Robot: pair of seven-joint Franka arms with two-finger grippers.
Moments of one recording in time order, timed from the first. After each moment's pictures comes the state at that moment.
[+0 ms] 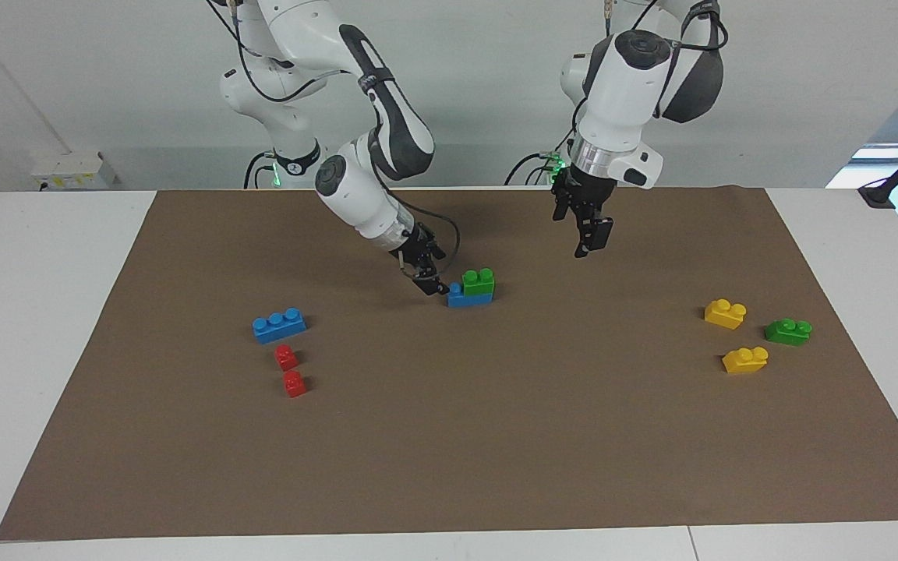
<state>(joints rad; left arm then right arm) -0.42 -0.11 -0.04 -2.00 -0.05 1.98 -2.21 0.54 0.16 0.03 -2.23 0.89 2.52 1.38</state>
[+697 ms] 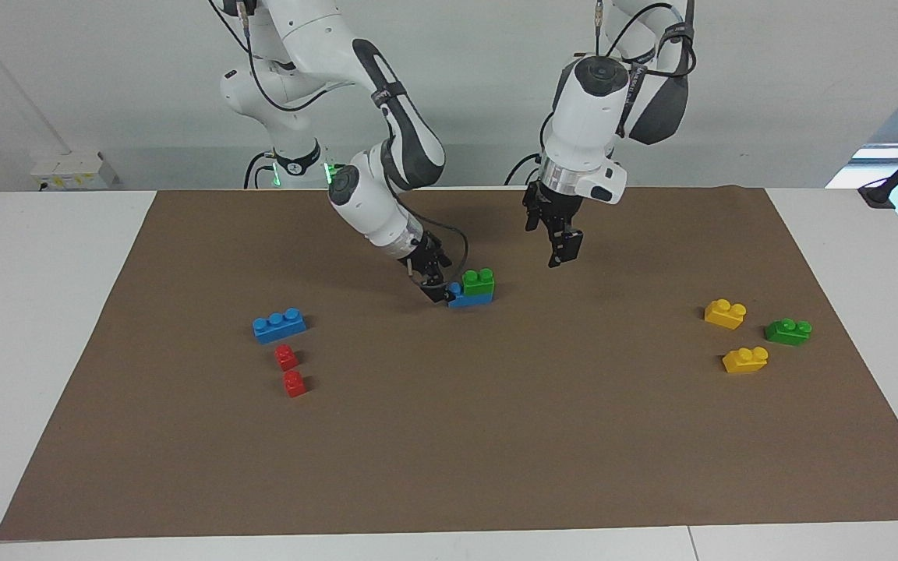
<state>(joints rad) -0.50 -0.04 -0.04 -2.00 -0.05 2.03 -2.36 0.58 0.23 0.03 -2.20 0.92 2.58 1.37</state>
